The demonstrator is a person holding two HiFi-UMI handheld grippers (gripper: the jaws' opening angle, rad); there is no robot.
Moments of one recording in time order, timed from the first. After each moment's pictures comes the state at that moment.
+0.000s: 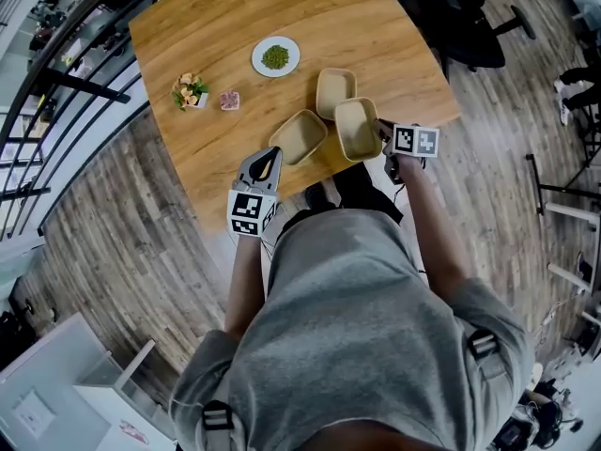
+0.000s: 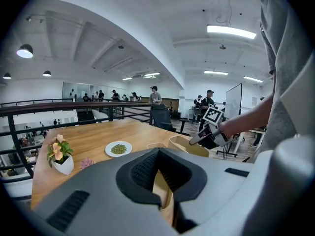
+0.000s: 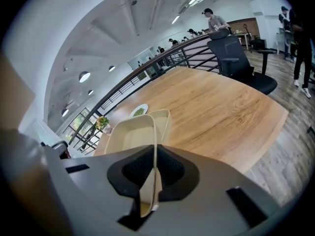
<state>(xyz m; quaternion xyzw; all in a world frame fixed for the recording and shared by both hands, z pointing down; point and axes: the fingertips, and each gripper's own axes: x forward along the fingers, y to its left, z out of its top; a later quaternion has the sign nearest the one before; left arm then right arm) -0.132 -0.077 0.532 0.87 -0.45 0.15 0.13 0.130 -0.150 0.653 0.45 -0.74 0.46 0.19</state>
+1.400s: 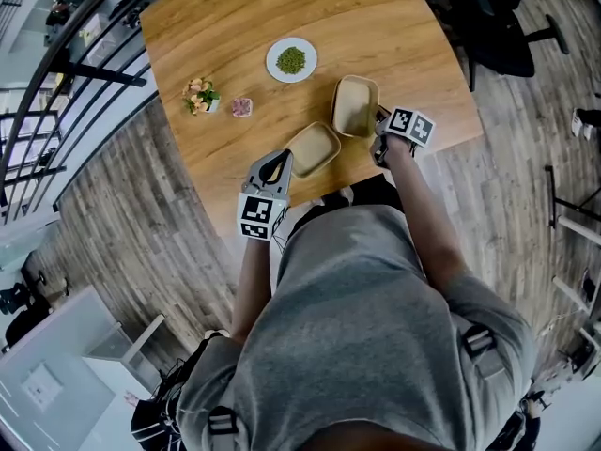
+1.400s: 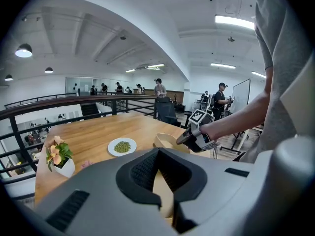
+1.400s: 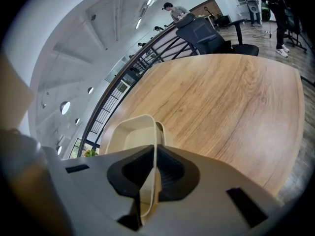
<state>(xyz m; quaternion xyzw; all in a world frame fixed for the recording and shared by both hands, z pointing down) -0.126 -0.129 0.541 0.85 -0.47 0.19 0.16 0.101 -0.252 0.702 0.50 -0.64 0.58 0.09</state>
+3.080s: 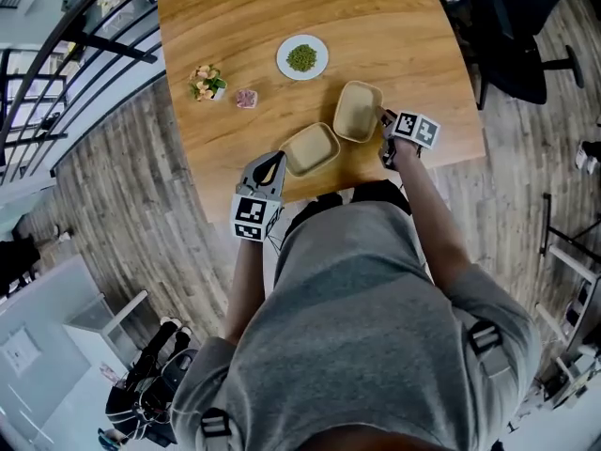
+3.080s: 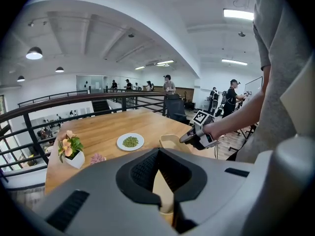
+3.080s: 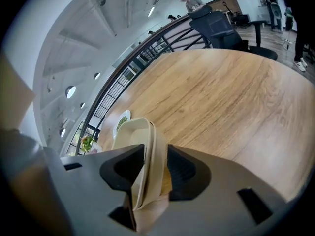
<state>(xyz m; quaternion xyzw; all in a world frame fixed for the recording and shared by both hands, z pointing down) -0.140 -0.126 0.544 0.81 -0.52 0.21 0.18 0.107 -0.275 0.731 0.45 -0.68 0.56 0.16</state>
